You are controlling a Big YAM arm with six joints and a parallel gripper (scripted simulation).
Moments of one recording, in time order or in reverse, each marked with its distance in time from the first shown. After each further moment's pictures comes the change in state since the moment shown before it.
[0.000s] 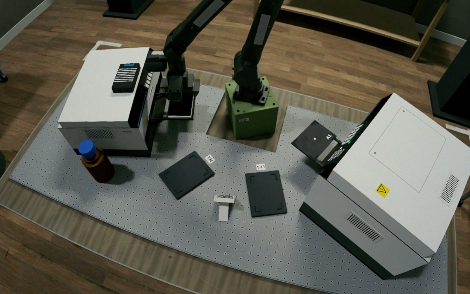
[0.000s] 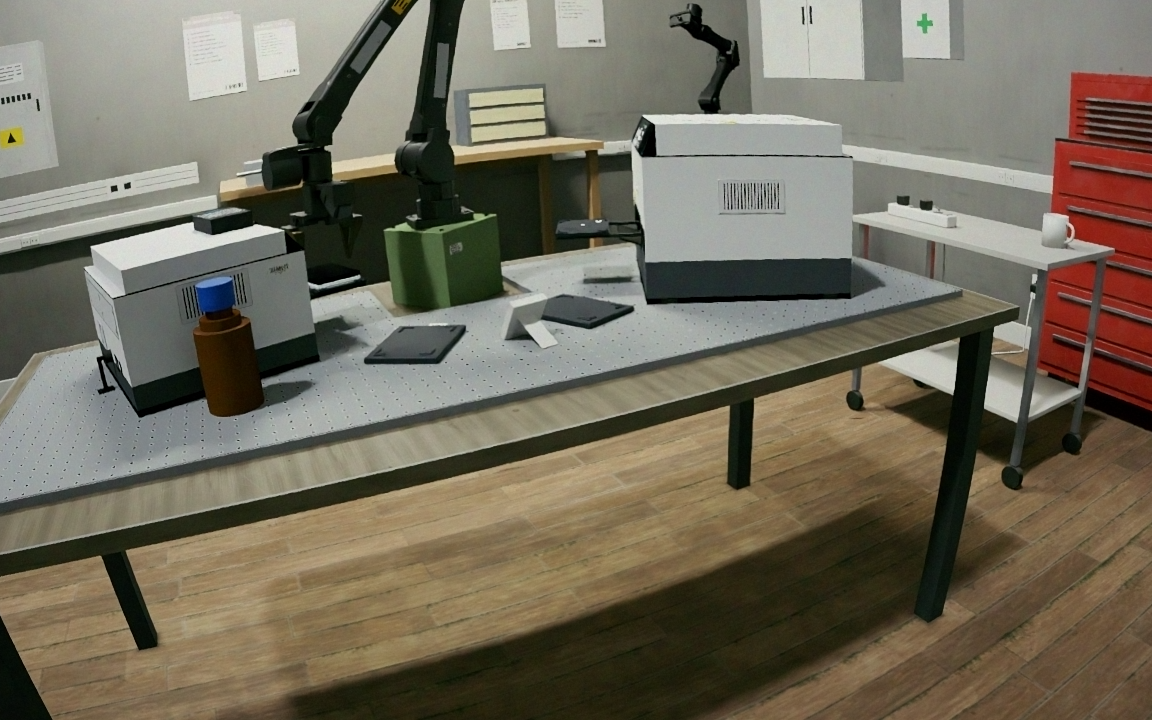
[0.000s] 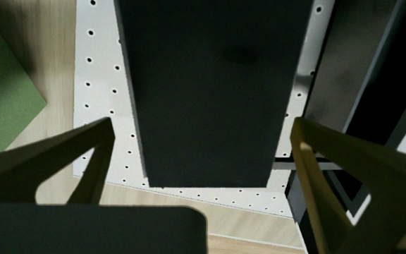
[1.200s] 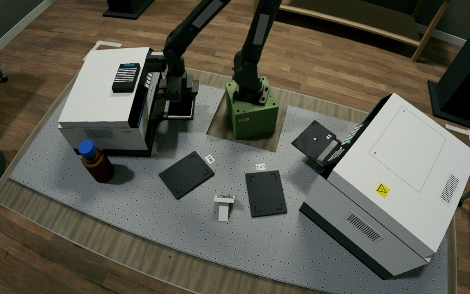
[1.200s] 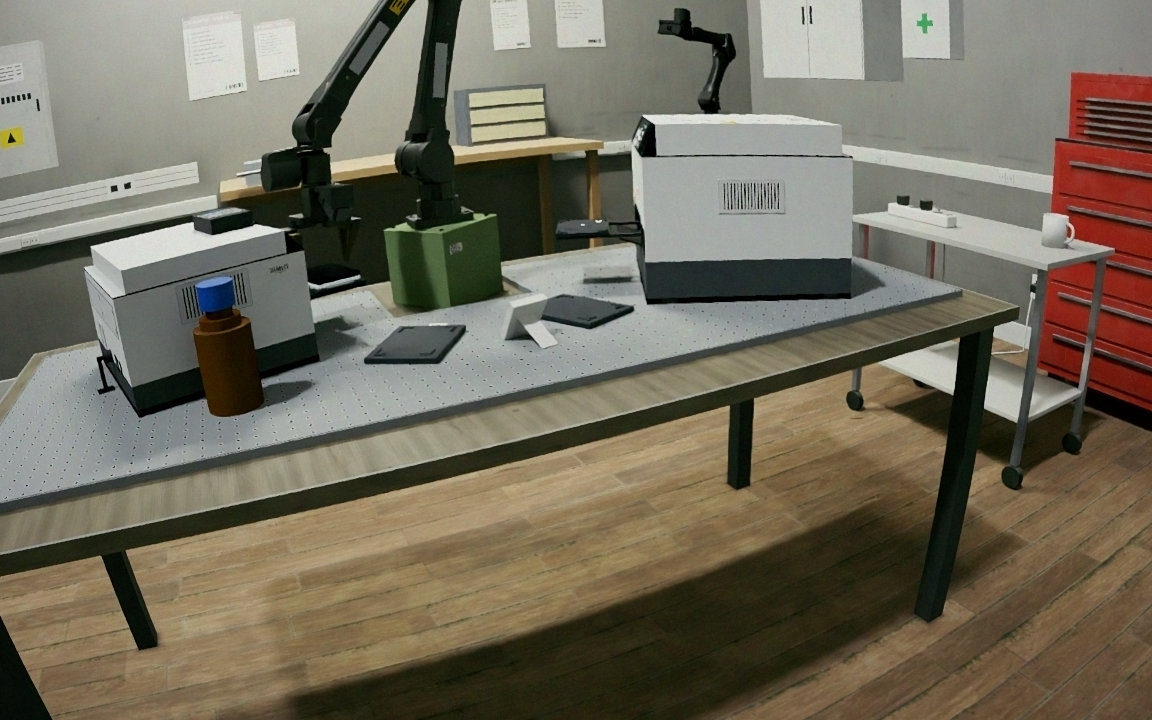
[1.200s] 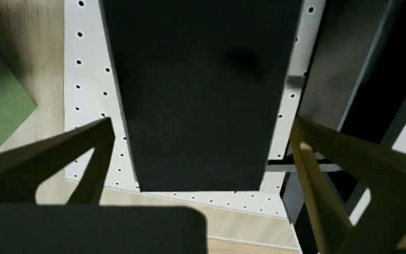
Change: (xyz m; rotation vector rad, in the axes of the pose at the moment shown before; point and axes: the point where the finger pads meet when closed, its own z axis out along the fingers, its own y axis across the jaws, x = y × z) arm 0.000 -0.005 0.004 0.017 0.000 0.000
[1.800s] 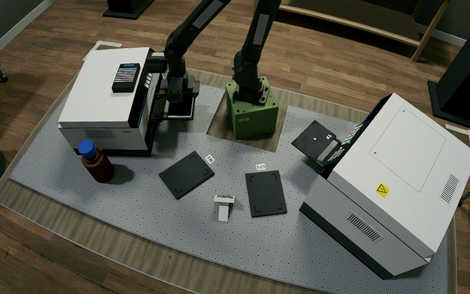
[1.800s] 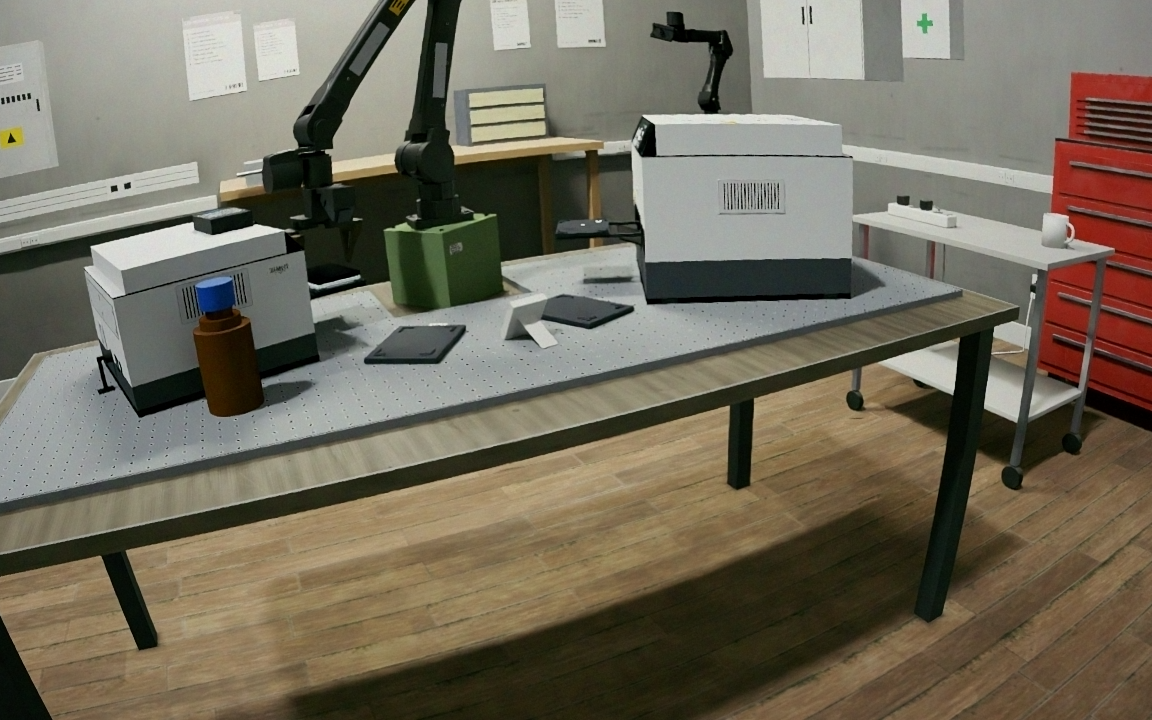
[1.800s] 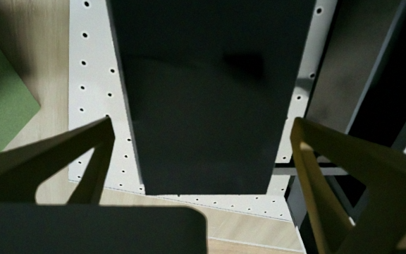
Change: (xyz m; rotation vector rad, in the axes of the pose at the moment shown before) arm 0.000 0.004 0.003 -0.008 0.000 0.000
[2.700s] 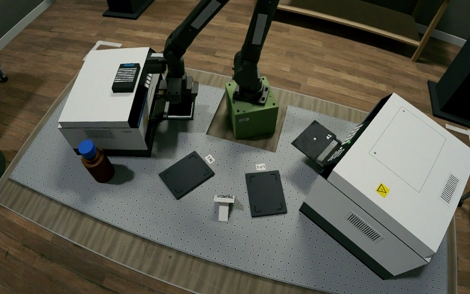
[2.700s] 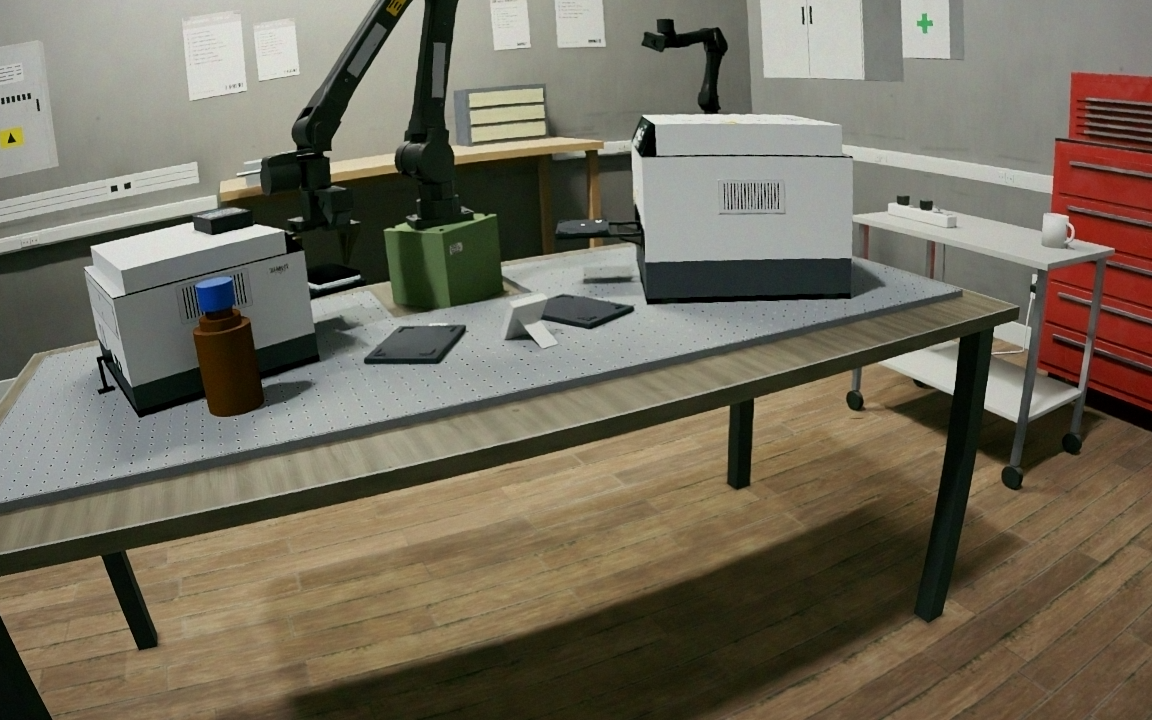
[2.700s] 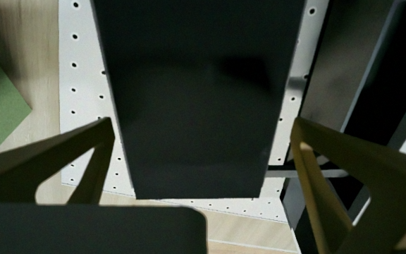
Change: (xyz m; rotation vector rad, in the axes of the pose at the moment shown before) arm 0.000 -0.005 0.003 0.010 0.000 0.000
